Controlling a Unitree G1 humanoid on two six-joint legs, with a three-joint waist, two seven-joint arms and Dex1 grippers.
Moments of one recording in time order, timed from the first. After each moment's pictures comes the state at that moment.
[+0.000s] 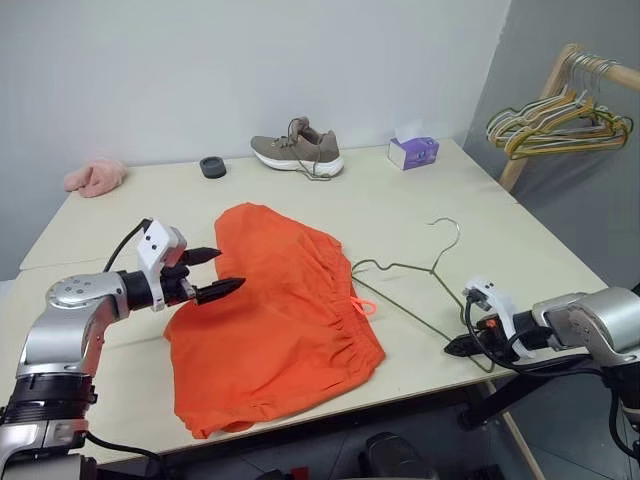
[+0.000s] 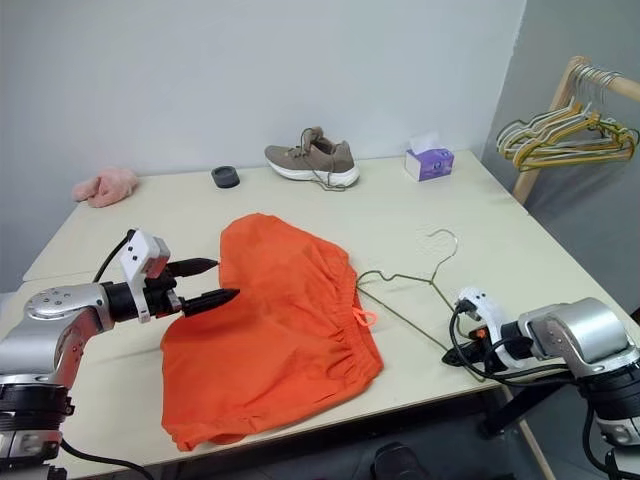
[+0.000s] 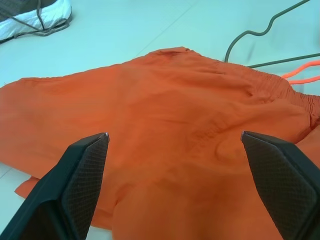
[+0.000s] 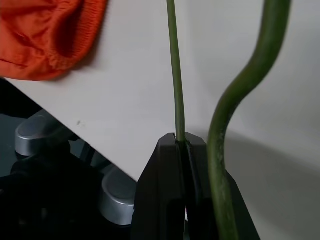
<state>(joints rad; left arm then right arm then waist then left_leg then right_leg) -0.30 0.82 0.16 0.18 -0.39 0.36 -1.09 -0.40 -0.86 0.15 -0.21 0.57 1.44 0.93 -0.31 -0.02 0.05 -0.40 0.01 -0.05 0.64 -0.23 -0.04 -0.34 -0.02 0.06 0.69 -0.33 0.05</state>
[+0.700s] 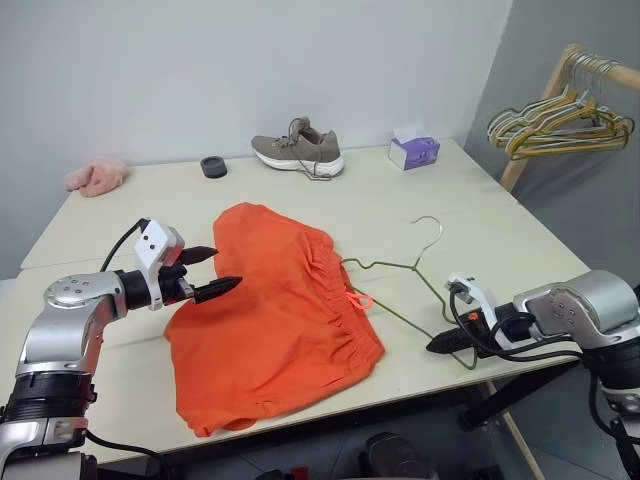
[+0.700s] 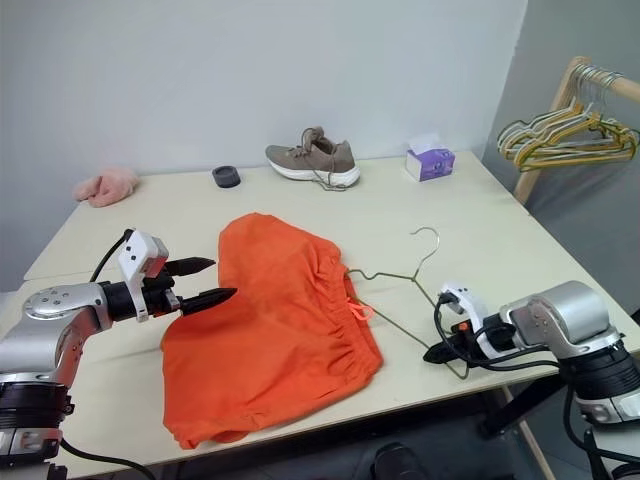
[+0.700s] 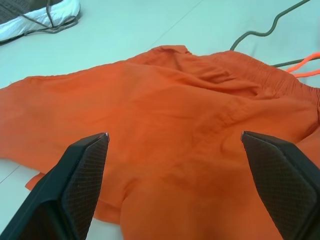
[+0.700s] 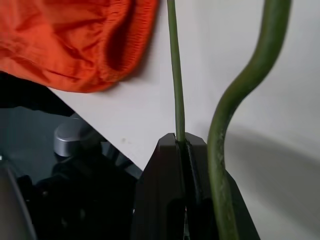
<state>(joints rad) -0.30 0.82 0.16 0.21 -0.38 0.33 -1.08 -0.52 -0.78 0.21 -0.12 0.65 1.56 0.90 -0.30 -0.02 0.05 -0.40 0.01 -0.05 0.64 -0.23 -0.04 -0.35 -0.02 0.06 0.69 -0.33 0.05</state>
